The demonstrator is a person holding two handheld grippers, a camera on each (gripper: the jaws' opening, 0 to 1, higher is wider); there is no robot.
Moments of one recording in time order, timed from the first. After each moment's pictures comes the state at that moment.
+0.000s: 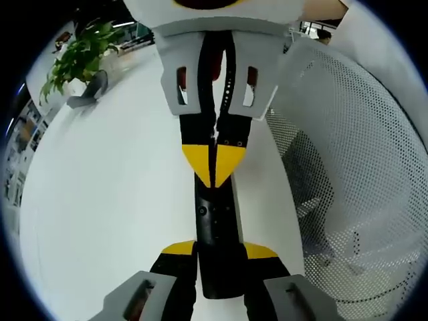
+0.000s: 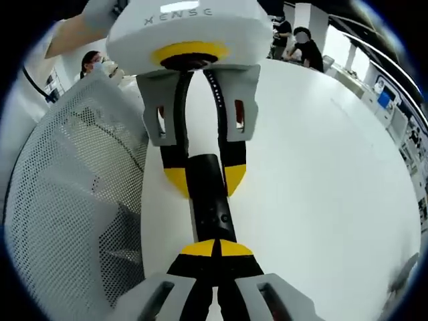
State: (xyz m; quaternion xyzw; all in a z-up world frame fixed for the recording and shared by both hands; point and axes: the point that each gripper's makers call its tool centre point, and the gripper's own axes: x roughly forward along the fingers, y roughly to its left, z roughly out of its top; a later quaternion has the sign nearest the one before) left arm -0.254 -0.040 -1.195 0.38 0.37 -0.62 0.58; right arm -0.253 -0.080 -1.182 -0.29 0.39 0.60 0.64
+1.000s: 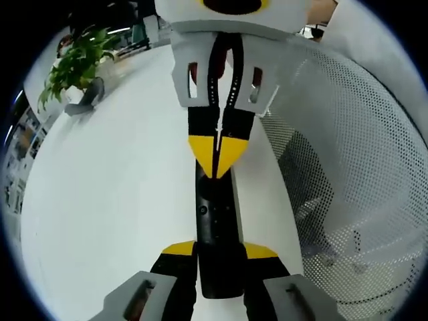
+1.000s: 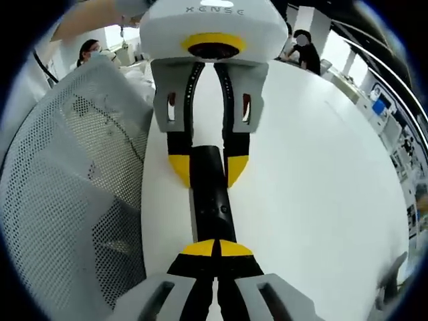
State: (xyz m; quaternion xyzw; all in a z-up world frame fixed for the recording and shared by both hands) left arm -0.258 -0.044 -1.195 0.38 0.35 -0.63 0.58; right arm -0.262 -0.089 -1.183 -0.33 0.36 0.56 0.67
